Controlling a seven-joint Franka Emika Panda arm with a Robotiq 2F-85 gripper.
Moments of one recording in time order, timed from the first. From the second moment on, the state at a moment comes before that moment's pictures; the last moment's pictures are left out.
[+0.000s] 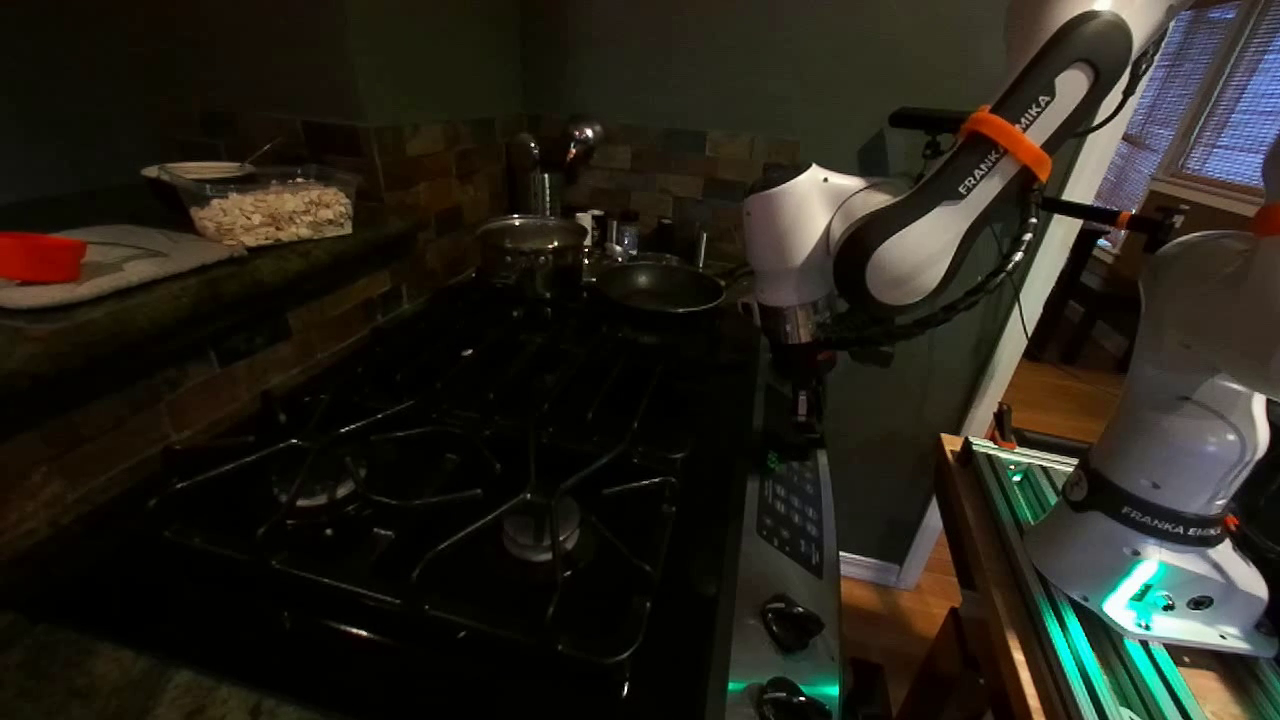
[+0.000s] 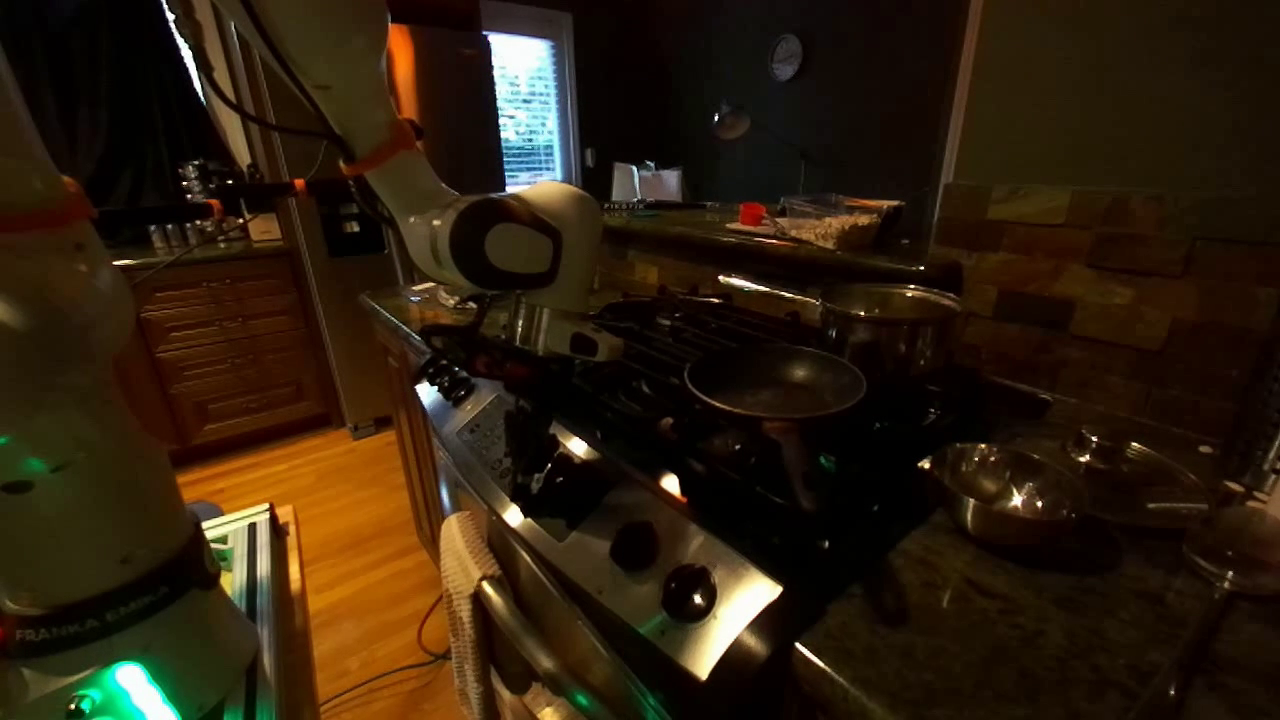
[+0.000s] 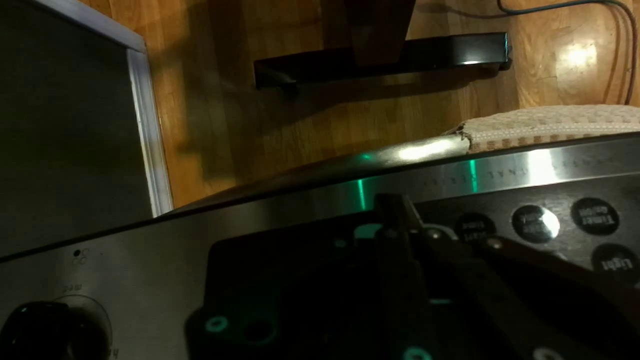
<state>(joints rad) -0.03 -0.05 0.02 -2.65 -0.17 2.31 0.20</state>
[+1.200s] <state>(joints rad) -0.04 -0.13 -0.01 -2.75 -0.06 2.45 0.20</state>
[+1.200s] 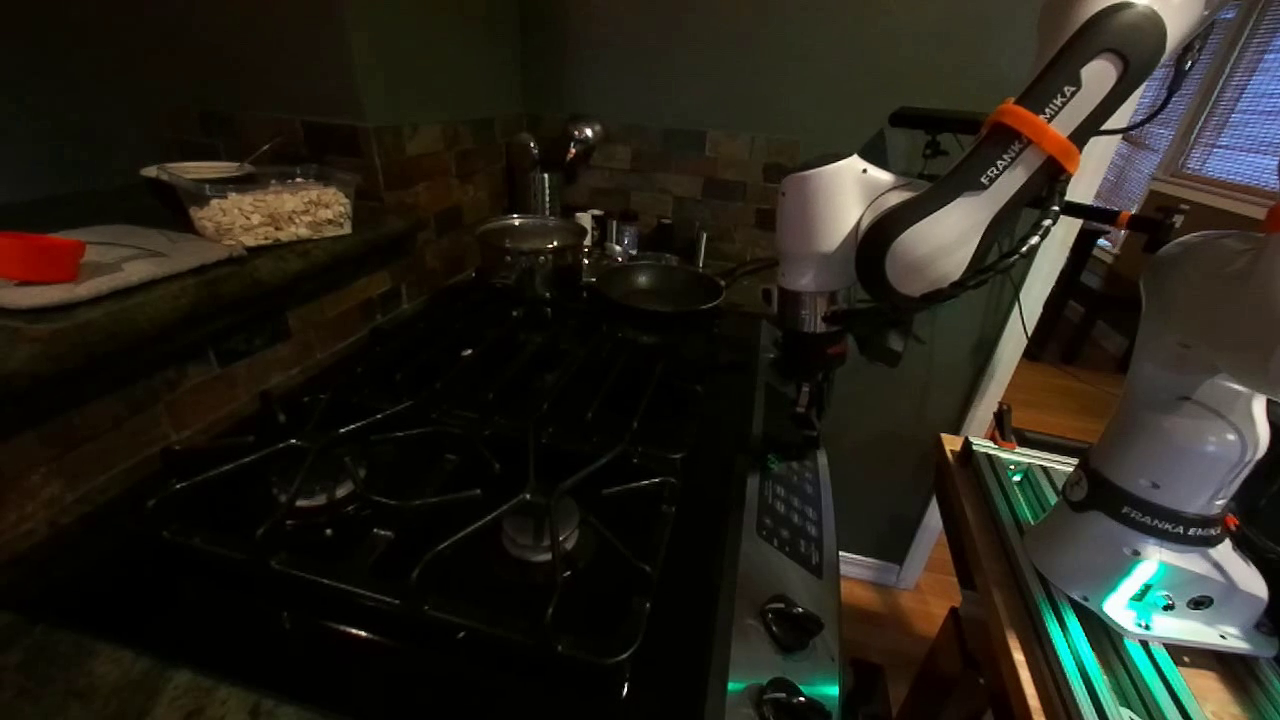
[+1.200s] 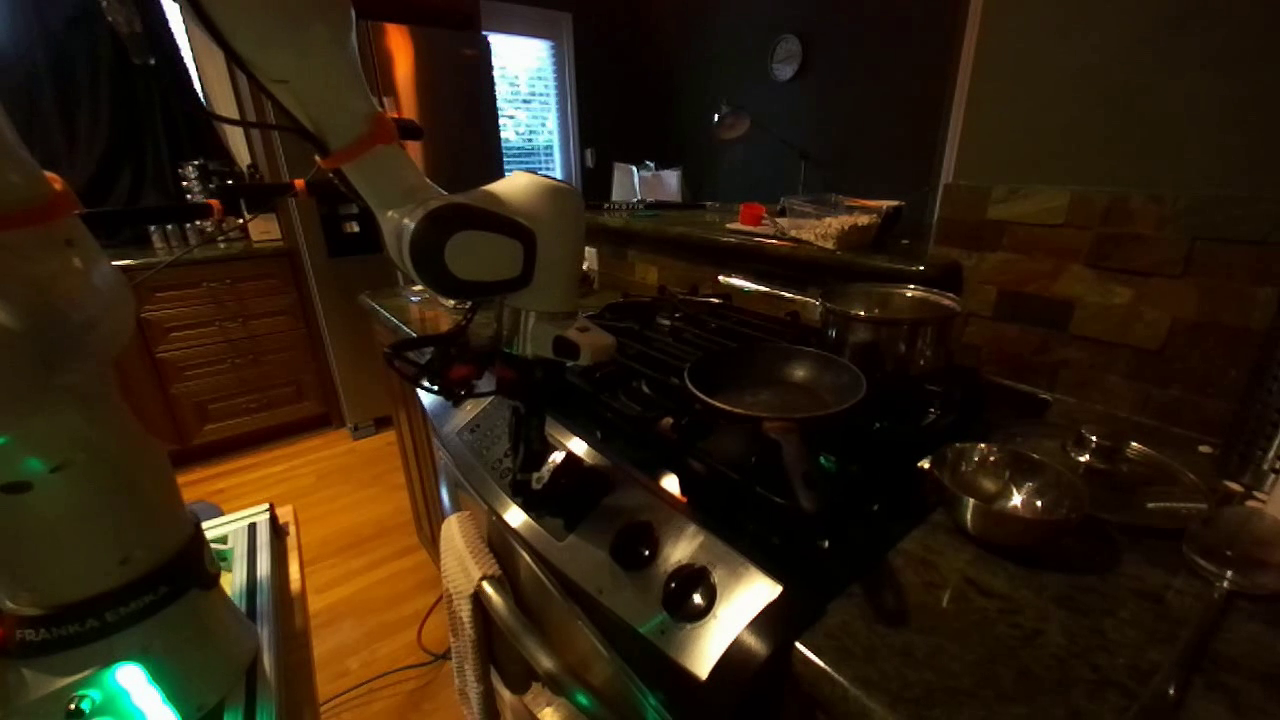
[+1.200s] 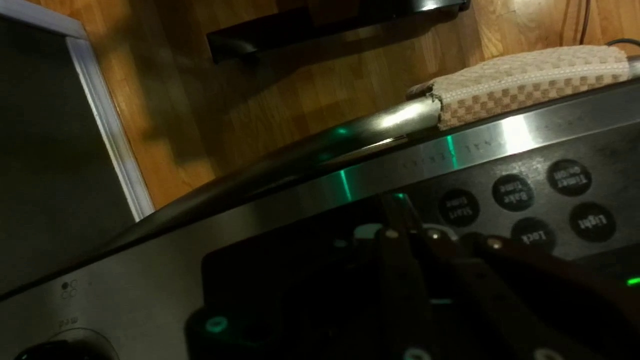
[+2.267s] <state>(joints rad) -0.04 -0.13 -0.01 -2.75 -0.05 2.44 0.21</state>
